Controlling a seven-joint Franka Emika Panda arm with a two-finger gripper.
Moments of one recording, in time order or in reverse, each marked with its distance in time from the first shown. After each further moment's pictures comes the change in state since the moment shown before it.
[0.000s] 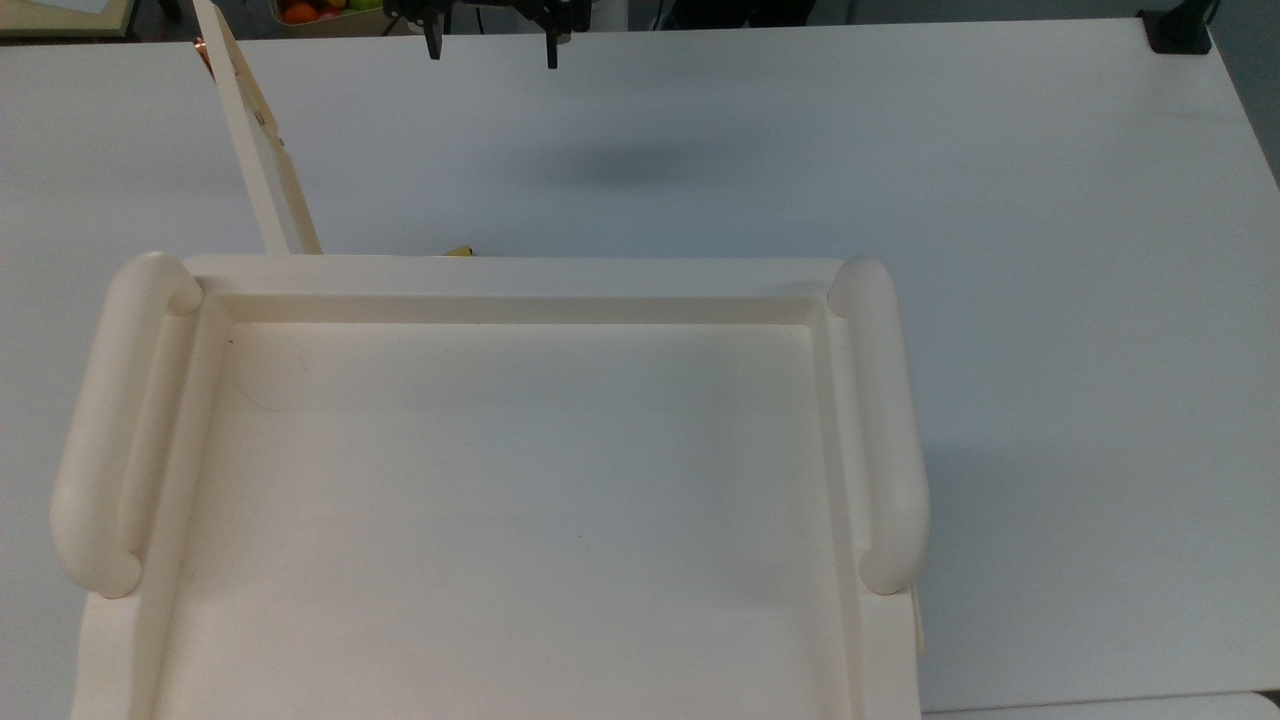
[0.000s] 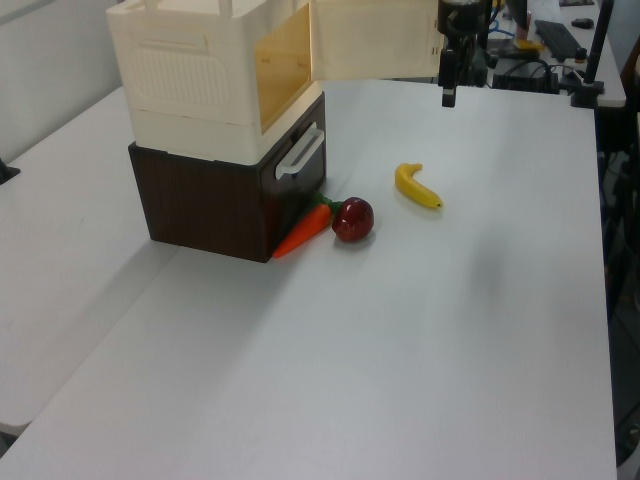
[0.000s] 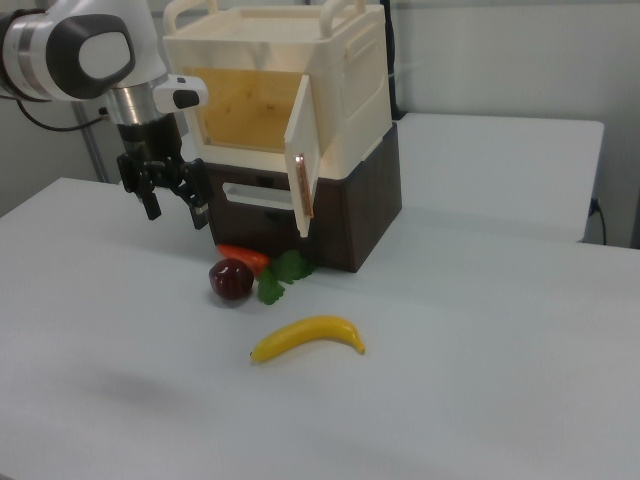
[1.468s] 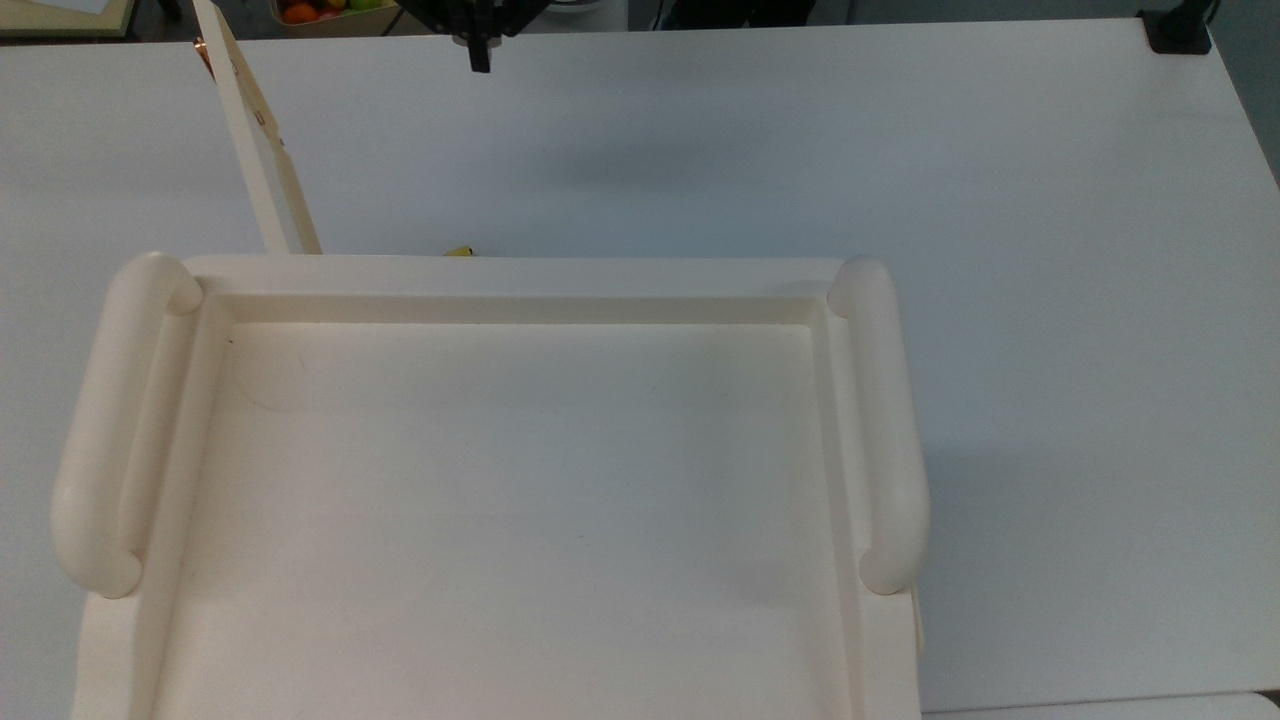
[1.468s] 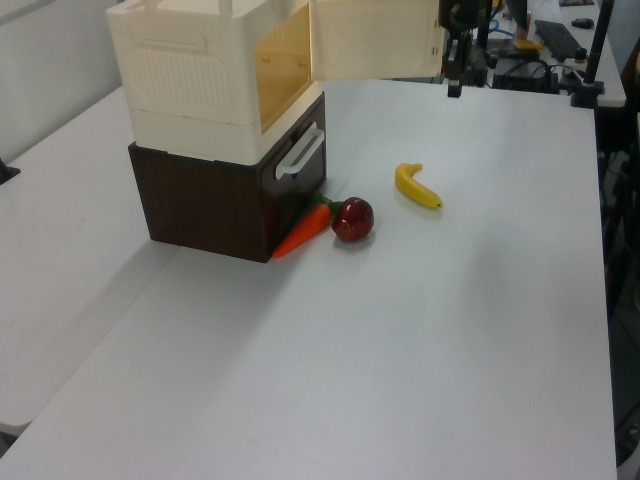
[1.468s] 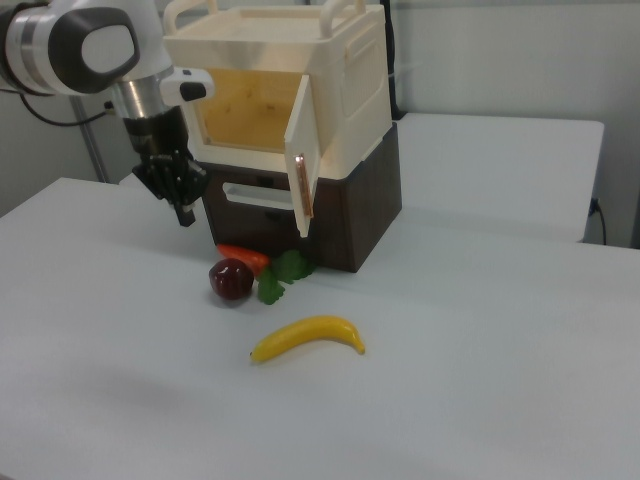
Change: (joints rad) arm -0.024 0.000 -0.001 0.023 0.000 0.000 -0.052
